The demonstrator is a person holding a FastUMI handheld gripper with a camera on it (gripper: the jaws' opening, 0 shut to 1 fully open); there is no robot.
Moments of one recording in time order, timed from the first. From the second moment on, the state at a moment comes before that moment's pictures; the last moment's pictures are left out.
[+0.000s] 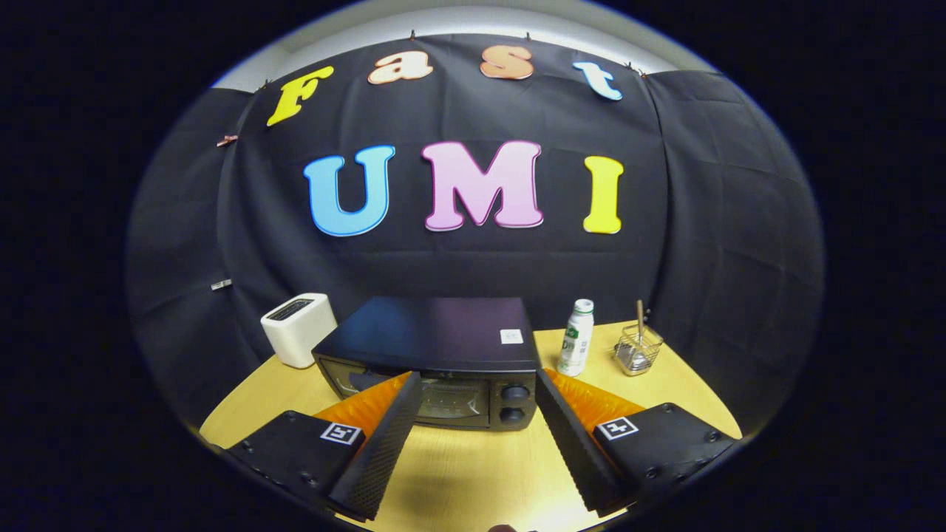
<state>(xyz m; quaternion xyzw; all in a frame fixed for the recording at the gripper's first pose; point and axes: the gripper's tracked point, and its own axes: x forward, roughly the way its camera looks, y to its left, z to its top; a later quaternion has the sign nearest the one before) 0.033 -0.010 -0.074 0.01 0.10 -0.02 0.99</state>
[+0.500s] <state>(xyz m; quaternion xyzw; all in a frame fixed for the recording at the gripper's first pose) -0.021 -0.059 -0.017 -0.03 0.06 -0.05 1.00</state>
